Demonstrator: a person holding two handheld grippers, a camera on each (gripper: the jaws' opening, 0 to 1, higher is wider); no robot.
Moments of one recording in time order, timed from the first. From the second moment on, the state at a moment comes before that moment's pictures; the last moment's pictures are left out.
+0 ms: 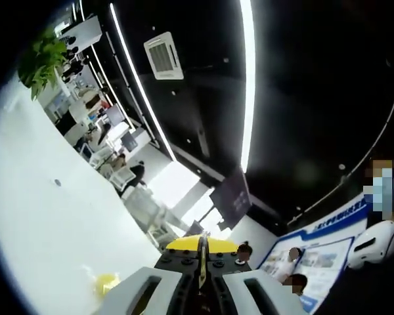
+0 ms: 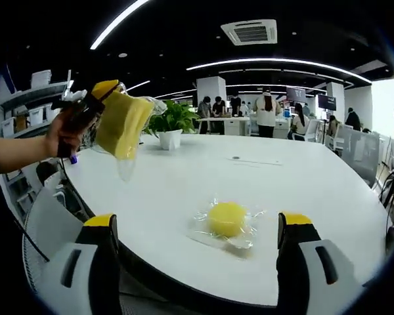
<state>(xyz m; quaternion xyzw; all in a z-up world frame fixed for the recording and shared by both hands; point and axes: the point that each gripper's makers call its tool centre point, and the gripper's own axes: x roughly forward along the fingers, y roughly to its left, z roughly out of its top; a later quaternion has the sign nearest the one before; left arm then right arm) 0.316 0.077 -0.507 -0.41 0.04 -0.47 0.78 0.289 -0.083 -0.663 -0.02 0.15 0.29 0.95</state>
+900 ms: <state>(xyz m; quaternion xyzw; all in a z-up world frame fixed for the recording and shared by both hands) 0.410 0.093 -0.671 -0.48 0.16 -0.27 0.82 0.287 -0.107 -0.698 -0.03 0.19 0.25 0.95</state>
